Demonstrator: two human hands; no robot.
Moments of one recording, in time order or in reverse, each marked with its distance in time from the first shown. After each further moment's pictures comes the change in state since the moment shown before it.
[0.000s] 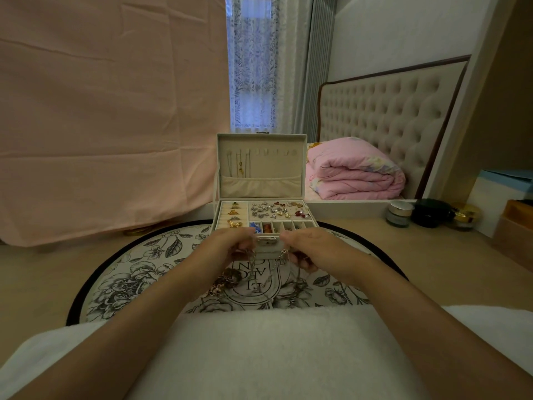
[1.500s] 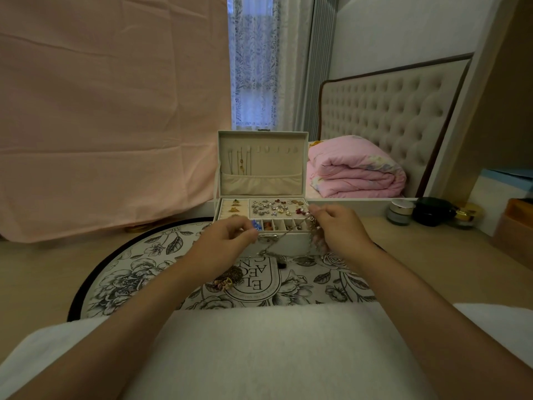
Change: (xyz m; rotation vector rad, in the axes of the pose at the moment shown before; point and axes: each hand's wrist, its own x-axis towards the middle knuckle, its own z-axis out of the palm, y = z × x) left_hand -0.006 0.004 -0.005 0.446 0.061 0.233; right_hand 0.010 0.005 -0.017 0.062 0.560 -0.040
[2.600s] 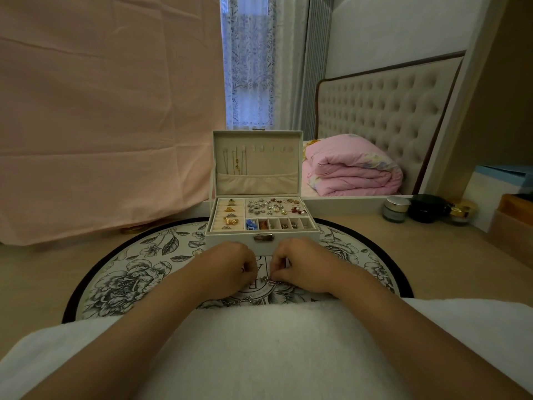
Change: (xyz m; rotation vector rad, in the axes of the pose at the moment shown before) left_hand -0.002 -0.003 0.016 0.786 -0.326 0.016; right_hand -0.018 0.019 0.031 -0.699 -0.520 -0.318
